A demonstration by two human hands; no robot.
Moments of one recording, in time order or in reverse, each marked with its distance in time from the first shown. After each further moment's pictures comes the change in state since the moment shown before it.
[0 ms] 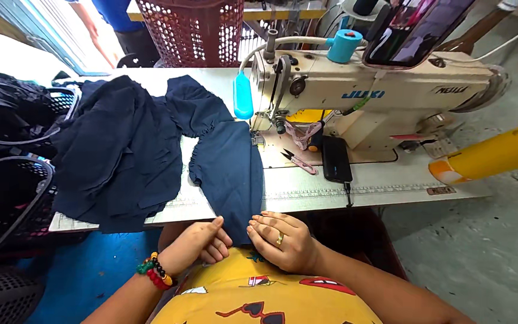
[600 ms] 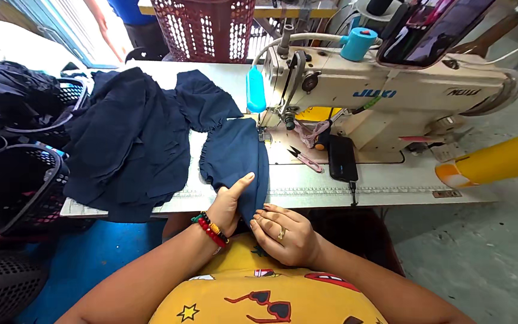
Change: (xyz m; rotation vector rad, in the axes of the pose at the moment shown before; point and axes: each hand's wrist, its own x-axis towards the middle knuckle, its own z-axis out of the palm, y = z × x) left_hand 0.056 0.043 0.049 -0.739 0.317 0.095; right_hand 0.010 -0.002 0.001 -0.011 0.001 -0.062
